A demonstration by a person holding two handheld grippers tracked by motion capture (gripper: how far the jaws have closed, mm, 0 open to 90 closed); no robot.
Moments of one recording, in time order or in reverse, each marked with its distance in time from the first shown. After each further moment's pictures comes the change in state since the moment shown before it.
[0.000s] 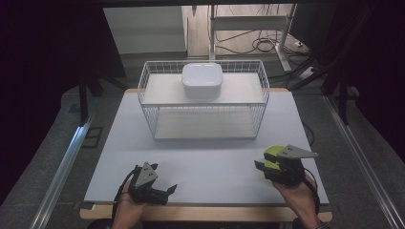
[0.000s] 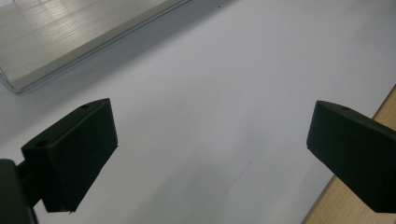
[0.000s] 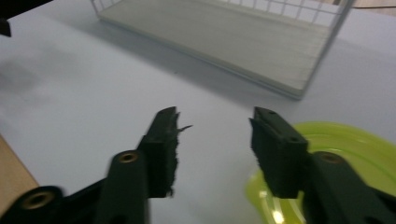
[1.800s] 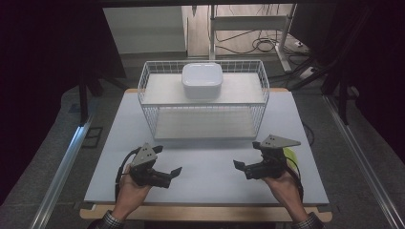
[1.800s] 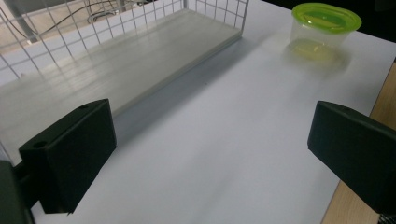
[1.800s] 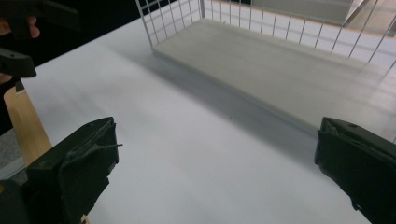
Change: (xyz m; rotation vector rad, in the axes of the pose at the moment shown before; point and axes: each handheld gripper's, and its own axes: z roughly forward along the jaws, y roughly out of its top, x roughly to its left) left arm 0.015 0.054 -0.013 -0.130 -0.084 -0.026; right arm 0.027 0.037 0.027 -0.050 0.171 -0.021
